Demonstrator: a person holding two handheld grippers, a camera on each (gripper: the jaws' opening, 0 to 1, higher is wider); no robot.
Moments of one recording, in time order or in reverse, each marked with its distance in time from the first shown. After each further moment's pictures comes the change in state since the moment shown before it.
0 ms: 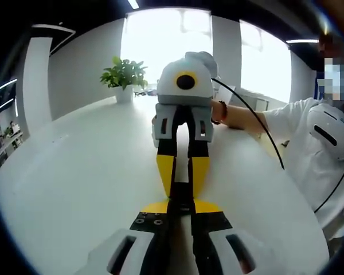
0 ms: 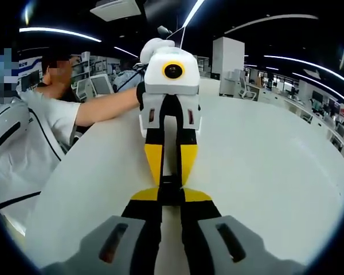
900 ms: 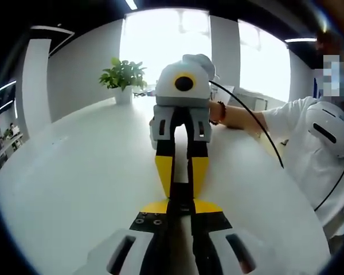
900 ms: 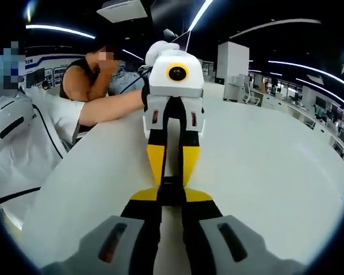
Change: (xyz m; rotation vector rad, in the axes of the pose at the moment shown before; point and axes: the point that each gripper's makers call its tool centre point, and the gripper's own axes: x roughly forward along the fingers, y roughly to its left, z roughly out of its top) left arm -0.002 0.002 0.000 0.012 -0.001 -0.002; right arm 0.000 0.000 0.002 -0.026 -0.033 0.025
